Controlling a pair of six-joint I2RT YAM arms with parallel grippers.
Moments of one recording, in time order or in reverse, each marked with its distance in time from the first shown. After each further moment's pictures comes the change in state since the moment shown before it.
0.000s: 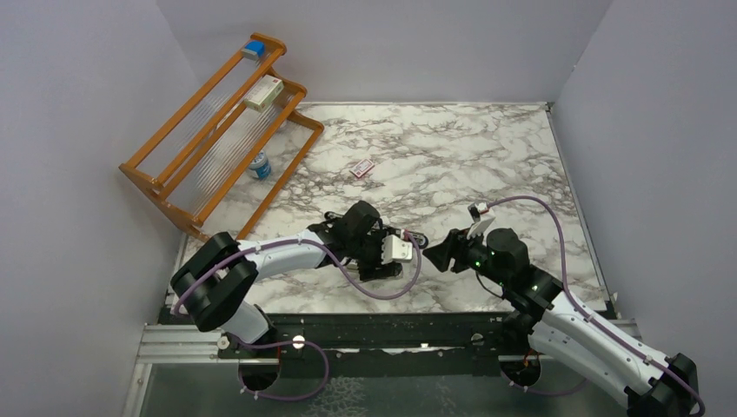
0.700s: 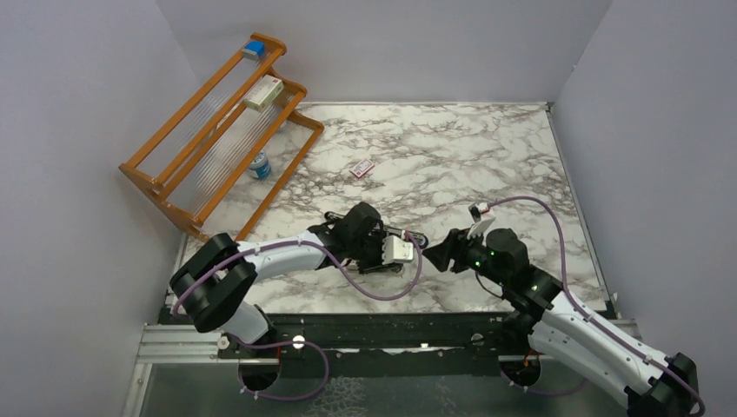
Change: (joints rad) left arm -0.018 0.011 -0.001 0.009 -0.042 -0.006; right arm 0.000 0.008 -0.002 0.000 0.002 0.021
